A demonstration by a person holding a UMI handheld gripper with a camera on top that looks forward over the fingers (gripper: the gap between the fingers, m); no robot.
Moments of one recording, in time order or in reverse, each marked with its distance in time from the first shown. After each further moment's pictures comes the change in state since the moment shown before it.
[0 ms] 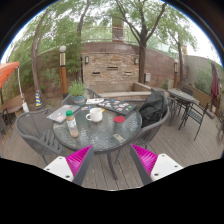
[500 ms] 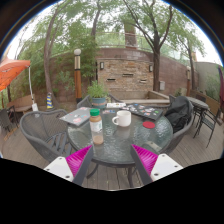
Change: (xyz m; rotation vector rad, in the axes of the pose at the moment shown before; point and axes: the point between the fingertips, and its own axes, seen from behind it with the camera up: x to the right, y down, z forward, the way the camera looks) arm -0.091 0.024 0.114 0.106 -0.148 -0.045
